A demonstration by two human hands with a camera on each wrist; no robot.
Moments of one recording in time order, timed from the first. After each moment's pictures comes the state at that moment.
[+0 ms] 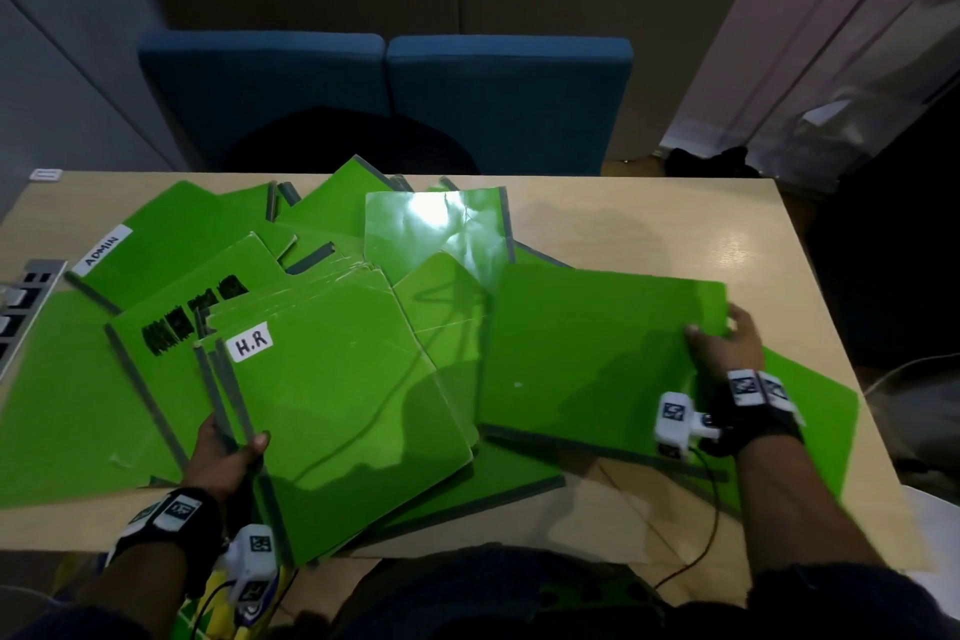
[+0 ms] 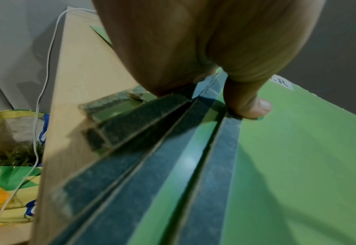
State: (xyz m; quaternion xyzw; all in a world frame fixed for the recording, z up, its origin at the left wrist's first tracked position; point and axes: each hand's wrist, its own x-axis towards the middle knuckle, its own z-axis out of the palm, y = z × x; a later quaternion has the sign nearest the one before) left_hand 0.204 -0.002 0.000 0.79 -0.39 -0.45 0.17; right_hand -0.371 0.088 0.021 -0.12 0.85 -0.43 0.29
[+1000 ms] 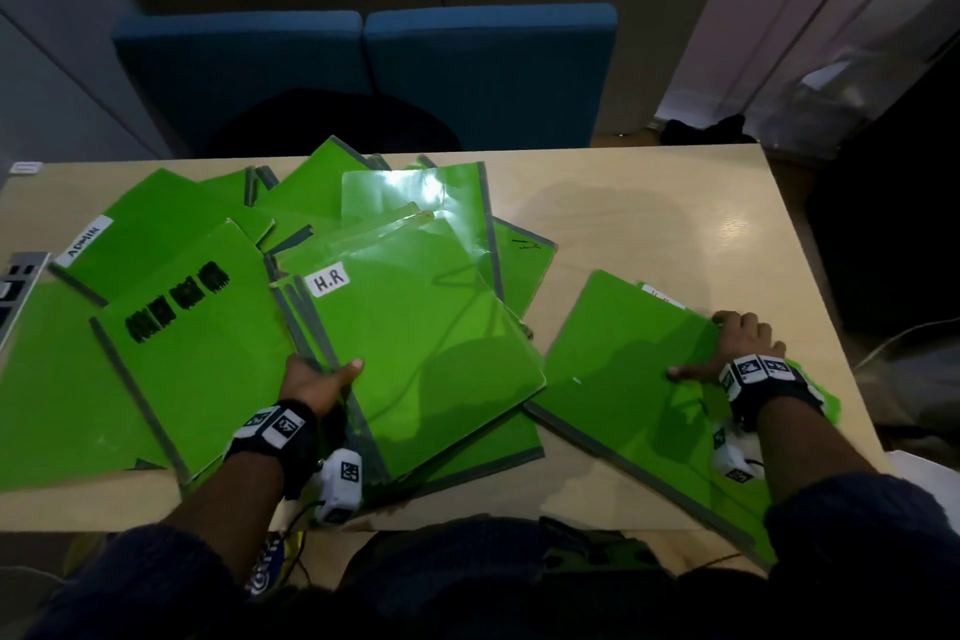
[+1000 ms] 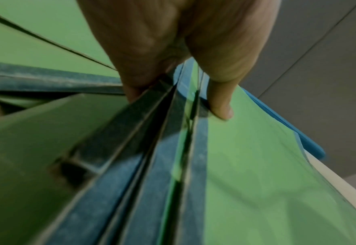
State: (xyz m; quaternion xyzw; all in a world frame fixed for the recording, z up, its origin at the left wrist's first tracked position) left_hand 0.089 -0.037 -0.026 0.77 -0.46 -0.43 0.08; right_hand -0.429 0.126 -0.005 -0.37 0.90 0.13 0.22
